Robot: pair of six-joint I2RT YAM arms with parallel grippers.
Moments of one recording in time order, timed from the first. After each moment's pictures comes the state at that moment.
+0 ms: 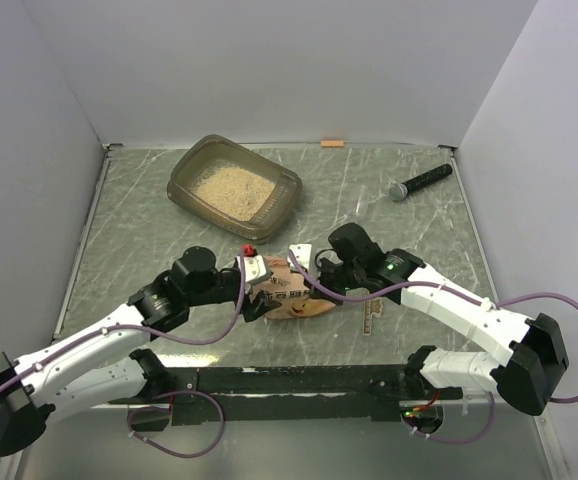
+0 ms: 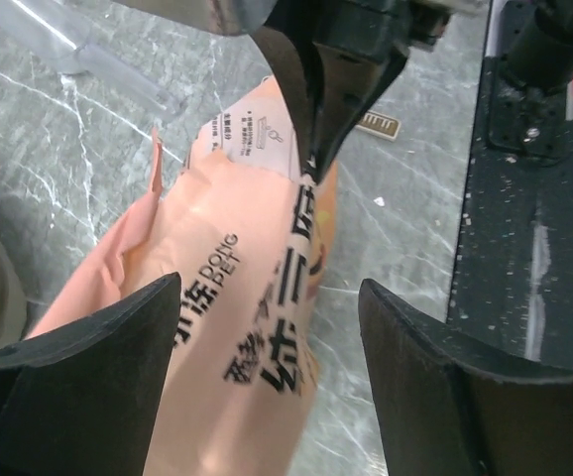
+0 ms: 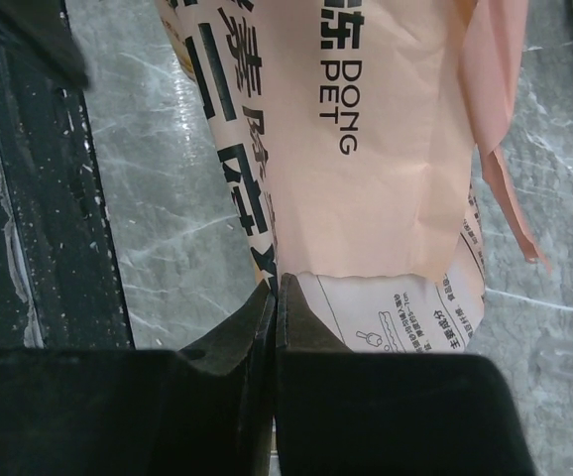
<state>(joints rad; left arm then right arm) -0.83 0.89 0.61 -0.04 0.42 0.17 0.79 1.16 0.90 -0.60 -0.42 -0.48</state>
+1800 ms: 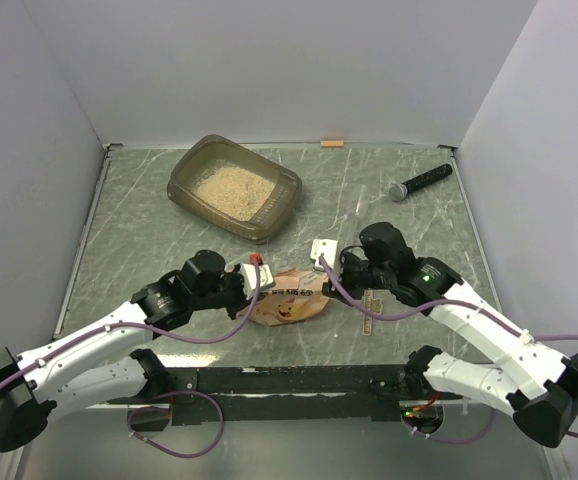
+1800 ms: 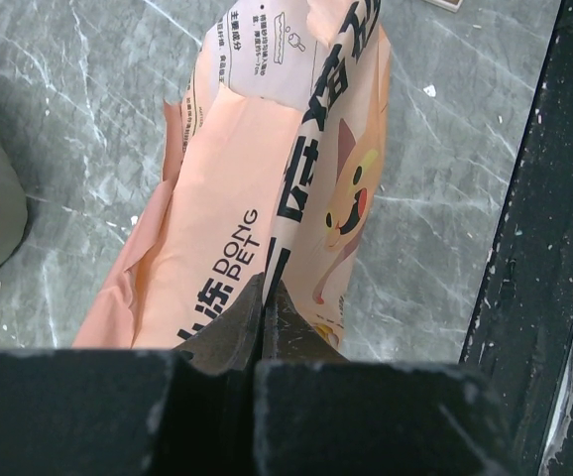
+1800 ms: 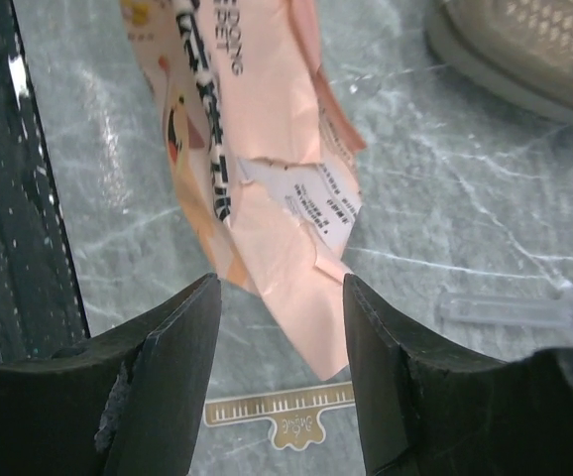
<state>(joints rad) -0.84 0.92 0.62 -0.24 0.29 0.27 0.71 0.94 0.90 -0.64 -0.38 -0.55</state>
